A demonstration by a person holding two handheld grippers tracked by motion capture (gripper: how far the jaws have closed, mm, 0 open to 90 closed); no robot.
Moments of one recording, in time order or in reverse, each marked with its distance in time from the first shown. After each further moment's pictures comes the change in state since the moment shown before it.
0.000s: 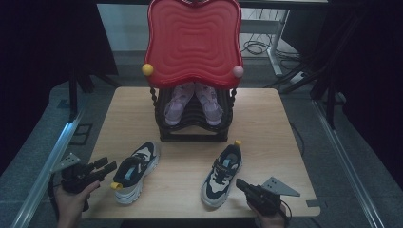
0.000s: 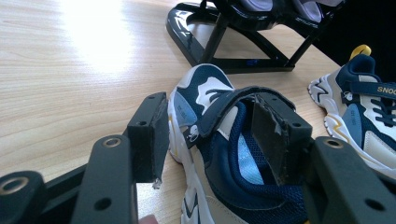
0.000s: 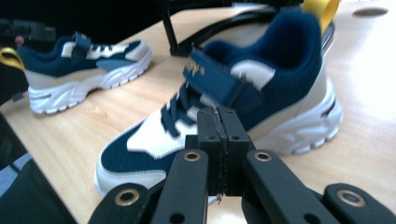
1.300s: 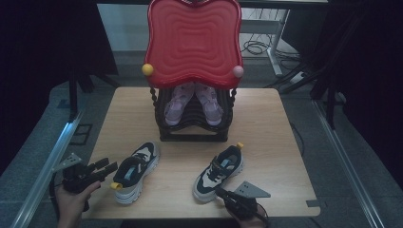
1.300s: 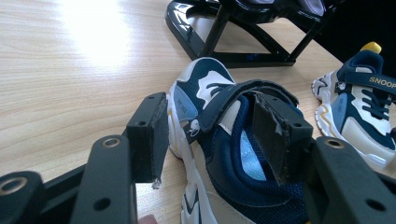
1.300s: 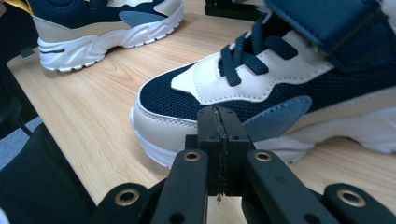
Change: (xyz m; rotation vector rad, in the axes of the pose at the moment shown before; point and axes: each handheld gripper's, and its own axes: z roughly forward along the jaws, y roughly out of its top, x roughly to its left) left arm 0.002 -0.001 0.002 0.021 -0.004 -0.004; right arm 0.039 -0.018 0.046 0.112 0.054 -0.070
